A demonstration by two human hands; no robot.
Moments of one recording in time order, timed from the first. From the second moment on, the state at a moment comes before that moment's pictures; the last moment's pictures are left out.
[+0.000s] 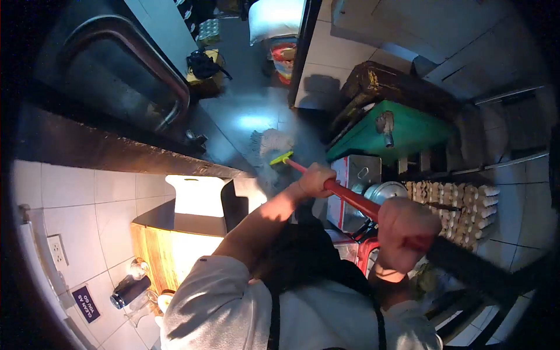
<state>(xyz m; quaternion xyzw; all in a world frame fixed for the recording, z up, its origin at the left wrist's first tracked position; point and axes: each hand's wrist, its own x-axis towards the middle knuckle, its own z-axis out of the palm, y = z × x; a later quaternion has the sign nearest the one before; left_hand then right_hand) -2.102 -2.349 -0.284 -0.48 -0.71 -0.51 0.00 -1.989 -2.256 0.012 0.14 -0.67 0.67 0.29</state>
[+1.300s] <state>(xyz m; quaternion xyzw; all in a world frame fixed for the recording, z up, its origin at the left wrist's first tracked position) -1.736 -2.374 -0.305 -0.54 -0.64 -0.54 0.04 -1.613 -2.276 0.017 0.29 -0.64 0.67 0.24</state>
